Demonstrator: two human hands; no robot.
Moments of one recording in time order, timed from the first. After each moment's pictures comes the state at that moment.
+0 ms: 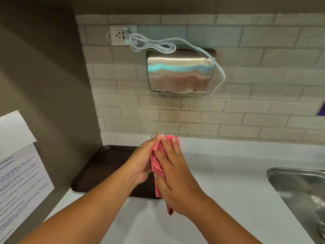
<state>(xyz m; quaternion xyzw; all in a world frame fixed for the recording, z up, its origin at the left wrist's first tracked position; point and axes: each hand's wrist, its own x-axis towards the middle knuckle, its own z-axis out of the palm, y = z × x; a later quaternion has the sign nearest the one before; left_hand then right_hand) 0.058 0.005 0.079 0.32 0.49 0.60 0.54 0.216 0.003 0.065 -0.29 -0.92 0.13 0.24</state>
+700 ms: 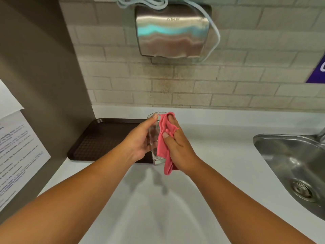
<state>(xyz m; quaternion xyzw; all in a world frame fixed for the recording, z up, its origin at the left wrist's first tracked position) 0.079 -0.012 0.046 0.28 0.52 0.59 0.55 0.232 0.009 0.035 -0.32 -0.73 0.48 0.36</state>
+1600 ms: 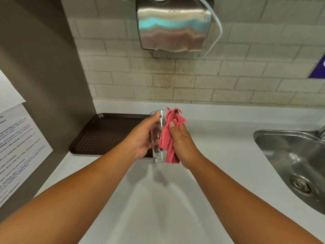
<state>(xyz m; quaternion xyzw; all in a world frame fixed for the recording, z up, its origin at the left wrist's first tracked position) 0.082 -0.019 0.038 0.31 0.52 0.58 0.55 0.231 0.008 0.031 -0.34 -0.64 0.57 0.38</state>
